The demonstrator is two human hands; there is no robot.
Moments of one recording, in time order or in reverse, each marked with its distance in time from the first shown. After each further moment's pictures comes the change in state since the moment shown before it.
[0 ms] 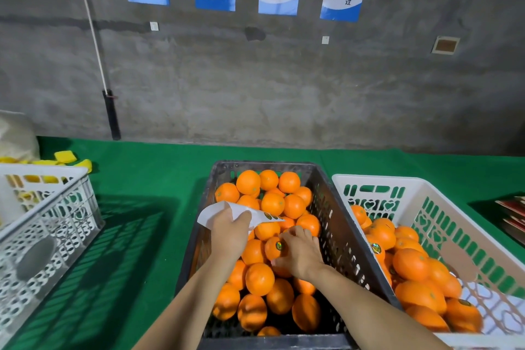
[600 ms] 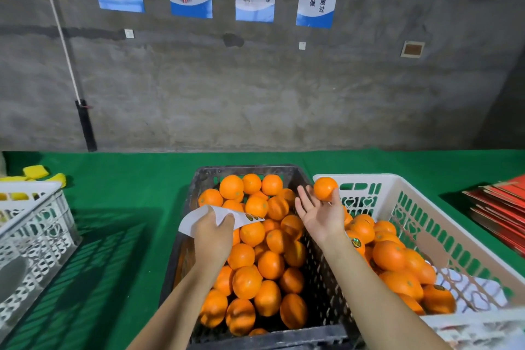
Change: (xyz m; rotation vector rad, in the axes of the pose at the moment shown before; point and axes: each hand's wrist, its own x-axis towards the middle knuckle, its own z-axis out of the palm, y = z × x) left_hand -0.012 0.006 -0.004 0.065 0.019 0.146; right_hand 0.001 0.026 -0.094 2.384 0.339 0.253
